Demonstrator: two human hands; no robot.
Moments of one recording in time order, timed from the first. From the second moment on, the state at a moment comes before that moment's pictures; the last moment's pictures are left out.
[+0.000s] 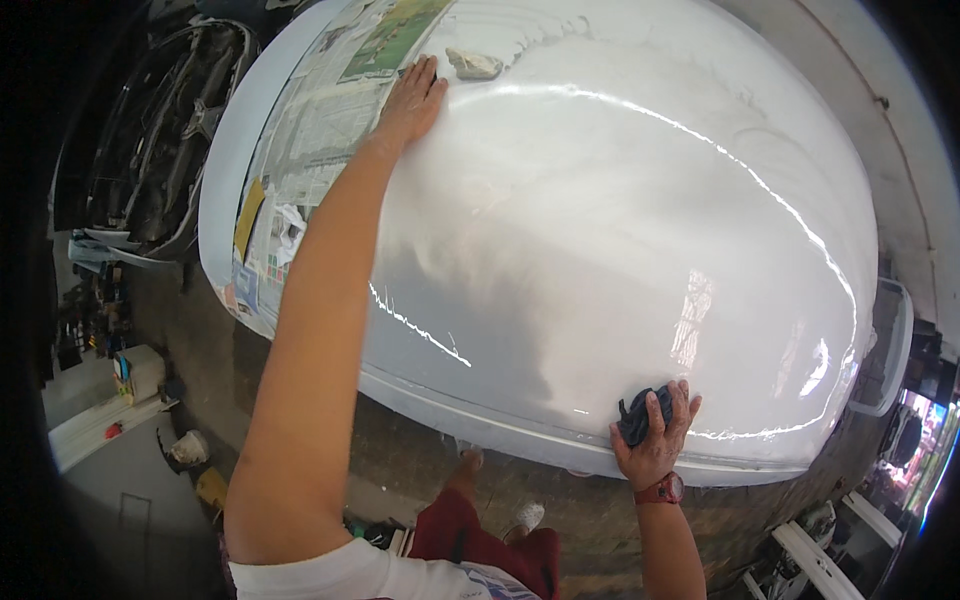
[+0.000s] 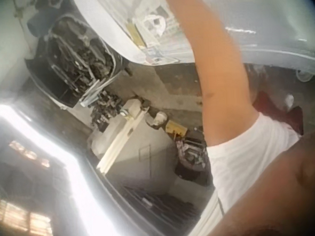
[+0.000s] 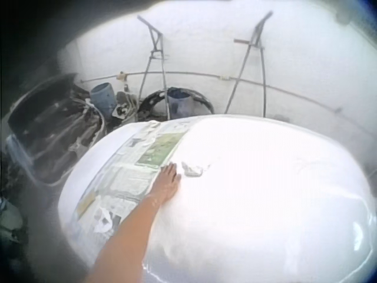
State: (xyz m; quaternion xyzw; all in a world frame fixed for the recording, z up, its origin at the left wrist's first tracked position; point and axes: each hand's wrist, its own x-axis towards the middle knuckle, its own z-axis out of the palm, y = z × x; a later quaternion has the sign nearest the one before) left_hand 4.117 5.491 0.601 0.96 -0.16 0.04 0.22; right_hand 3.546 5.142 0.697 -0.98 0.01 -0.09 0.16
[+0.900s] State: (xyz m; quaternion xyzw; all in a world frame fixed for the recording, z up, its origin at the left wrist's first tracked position) left_hand 4.025 5.455 0.627 0.96 -0.22 0.03 0.19; right_hand 3.544 5.144 0.706 -0.98 0.03 -0.10 0.17
